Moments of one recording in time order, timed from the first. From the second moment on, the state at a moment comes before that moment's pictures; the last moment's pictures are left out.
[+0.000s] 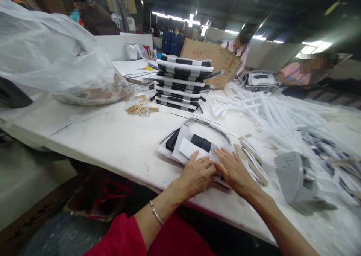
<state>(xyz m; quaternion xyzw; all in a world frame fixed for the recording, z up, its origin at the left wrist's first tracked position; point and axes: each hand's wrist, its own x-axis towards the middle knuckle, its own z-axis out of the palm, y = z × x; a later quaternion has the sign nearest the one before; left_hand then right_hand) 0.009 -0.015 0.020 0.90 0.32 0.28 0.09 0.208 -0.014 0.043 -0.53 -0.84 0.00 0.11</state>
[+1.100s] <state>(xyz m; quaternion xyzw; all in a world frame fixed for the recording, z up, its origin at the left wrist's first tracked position) -0.096 0.012 0.016 0.55 0.61 0.32 0.47 0.112 -0.027 0.028 -0.40 -0.88 -0.05 0.24</state>
